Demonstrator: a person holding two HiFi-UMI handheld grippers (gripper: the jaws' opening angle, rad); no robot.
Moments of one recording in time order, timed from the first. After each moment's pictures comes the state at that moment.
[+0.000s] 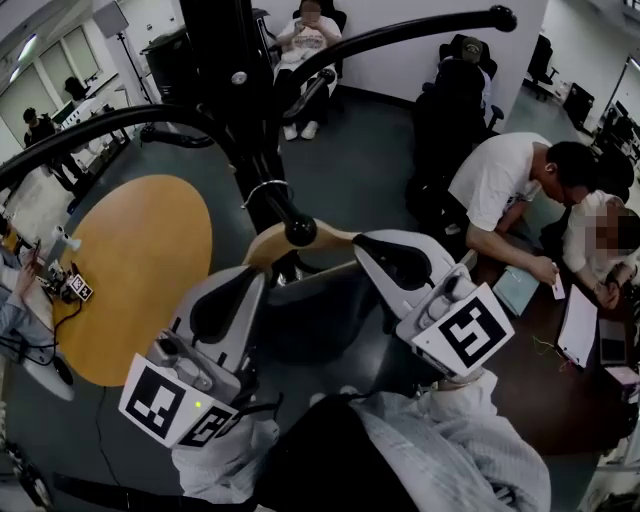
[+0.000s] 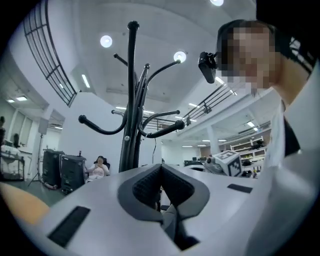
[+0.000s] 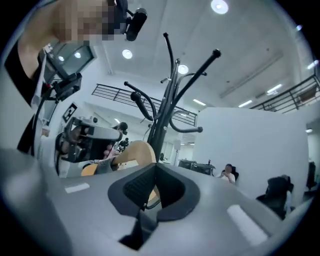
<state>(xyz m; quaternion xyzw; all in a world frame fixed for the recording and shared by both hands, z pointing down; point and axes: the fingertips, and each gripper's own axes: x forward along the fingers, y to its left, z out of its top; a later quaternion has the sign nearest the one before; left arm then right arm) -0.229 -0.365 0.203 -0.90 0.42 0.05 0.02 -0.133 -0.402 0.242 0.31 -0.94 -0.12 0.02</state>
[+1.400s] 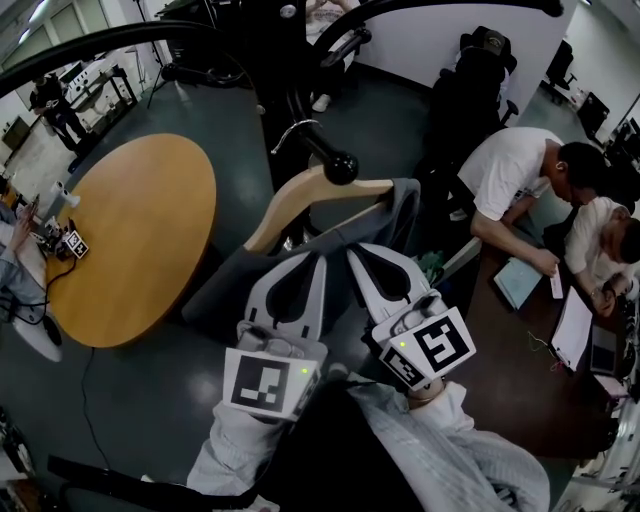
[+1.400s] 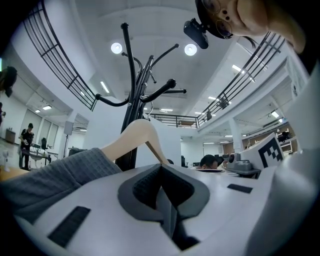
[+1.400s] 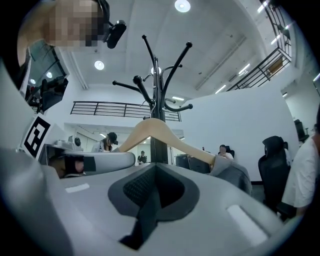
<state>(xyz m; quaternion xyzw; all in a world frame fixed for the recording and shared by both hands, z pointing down) -0.190 -0.363 0.299 -0.85 0.53 0.04 0.00 -0.149 -0.378 0.315 0.35 -0.93 0.01 -0.06</state>
